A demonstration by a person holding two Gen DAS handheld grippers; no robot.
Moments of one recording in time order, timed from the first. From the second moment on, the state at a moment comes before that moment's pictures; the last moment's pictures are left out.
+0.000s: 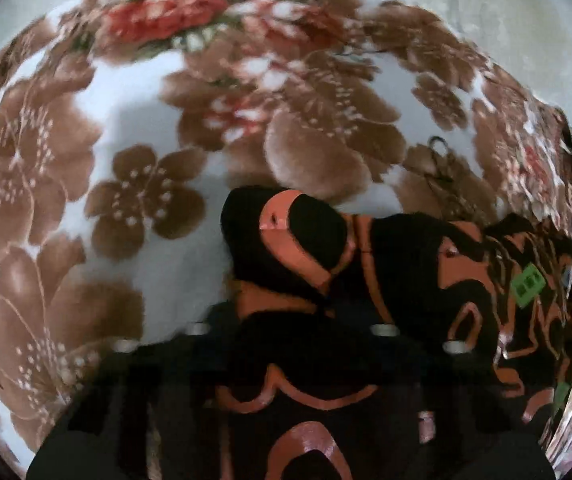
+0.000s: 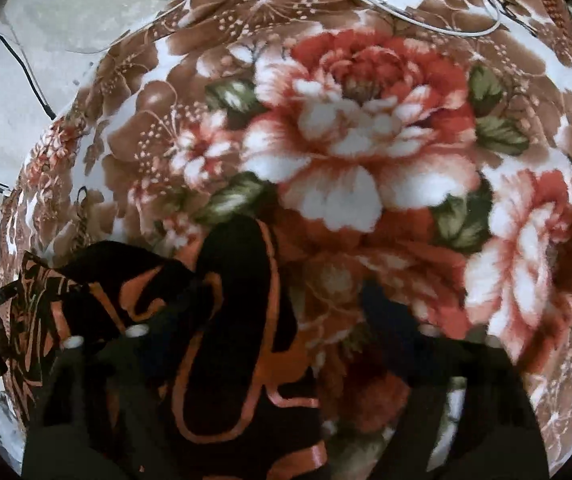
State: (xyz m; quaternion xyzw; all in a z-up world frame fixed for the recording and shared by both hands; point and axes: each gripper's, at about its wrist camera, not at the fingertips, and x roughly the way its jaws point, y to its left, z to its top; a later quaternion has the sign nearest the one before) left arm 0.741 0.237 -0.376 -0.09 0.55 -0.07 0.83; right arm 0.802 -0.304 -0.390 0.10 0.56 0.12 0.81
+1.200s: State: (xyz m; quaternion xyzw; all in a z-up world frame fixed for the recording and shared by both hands) left arm 0.614 0.216 -0.323 -0.03 0.51 0.01 0.86; right arm 0.686 -0.187 -0.334 -0.04 0.47 0.14 0.87
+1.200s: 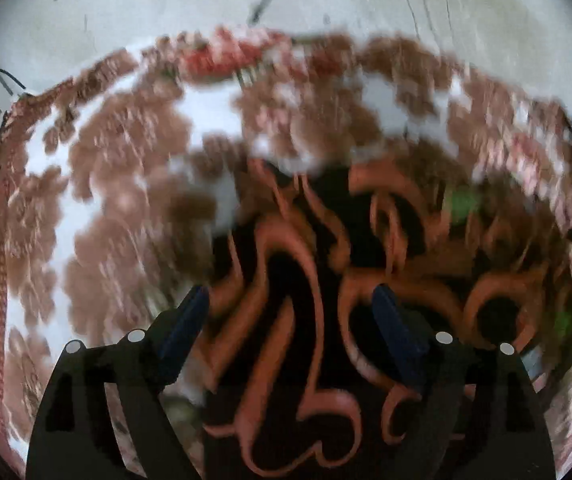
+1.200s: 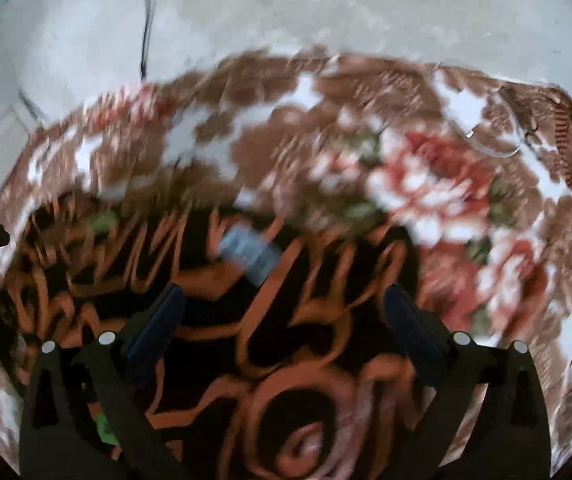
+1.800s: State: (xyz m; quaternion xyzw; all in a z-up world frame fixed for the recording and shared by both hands) left arm 0.467 0.193 -0.300 -0.11 0.48 0.10 0.86; right arm 0.586 -0.175 -0.288 0.01 0.45 0.16 0.88
